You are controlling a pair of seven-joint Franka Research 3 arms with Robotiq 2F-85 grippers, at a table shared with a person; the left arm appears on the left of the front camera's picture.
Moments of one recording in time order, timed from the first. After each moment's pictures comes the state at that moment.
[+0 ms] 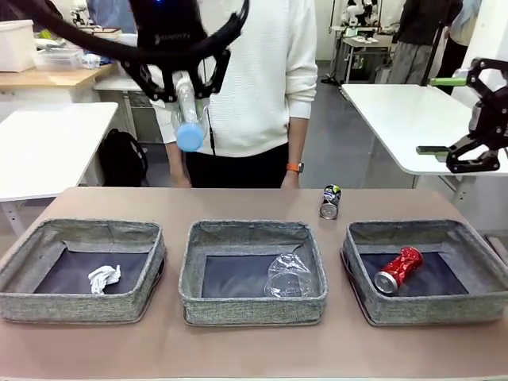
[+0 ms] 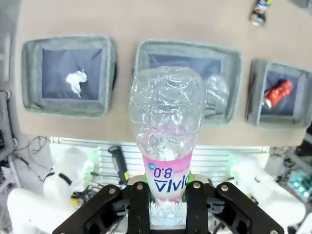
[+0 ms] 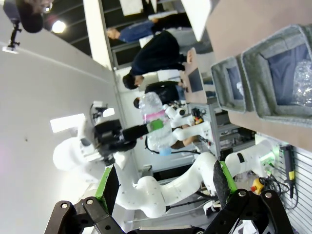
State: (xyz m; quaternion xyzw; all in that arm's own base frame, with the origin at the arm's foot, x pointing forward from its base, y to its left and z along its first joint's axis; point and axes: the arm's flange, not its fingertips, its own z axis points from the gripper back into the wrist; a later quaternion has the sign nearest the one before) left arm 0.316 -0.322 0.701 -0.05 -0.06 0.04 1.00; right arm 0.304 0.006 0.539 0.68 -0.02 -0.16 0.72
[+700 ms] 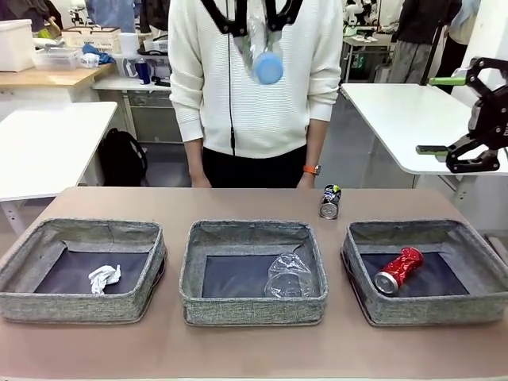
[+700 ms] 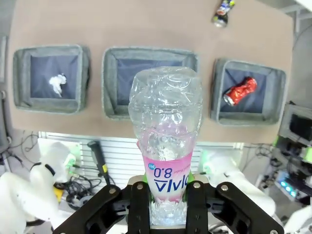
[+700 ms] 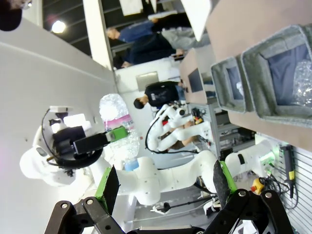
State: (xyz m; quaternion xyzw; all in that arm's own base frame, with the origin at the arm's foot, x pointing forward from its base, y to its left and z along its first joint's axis) left arm 0.334 -0.406 0.774 -0.07 -0.06 0.05 0.99; right arm 0.304 0.006 0.539 0.68 -0.02 -0.16 0.72
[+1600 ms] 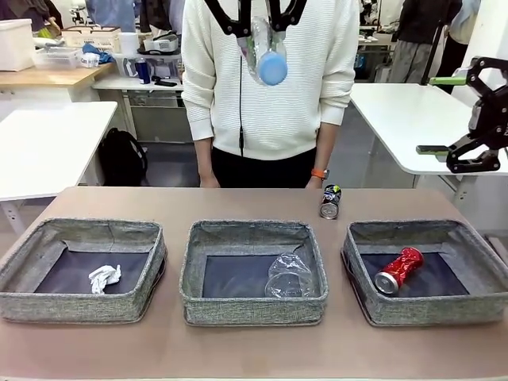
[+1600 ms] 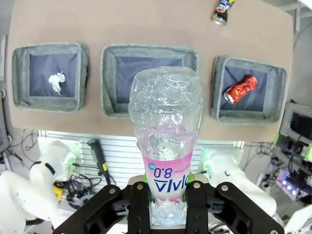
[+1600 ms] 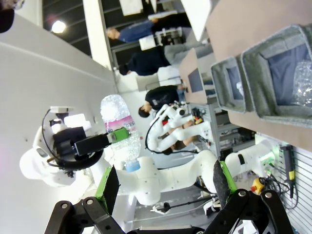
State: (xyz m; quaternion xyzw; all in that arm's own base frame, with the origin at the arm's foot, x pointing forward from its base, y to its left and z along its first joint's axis) left arm 0.331 -0.407 0.771 -0.06 -0.06 0.05 1.00; right arm 0.304 0.006 0.539 0.68 -0.02 -0.16 0.72
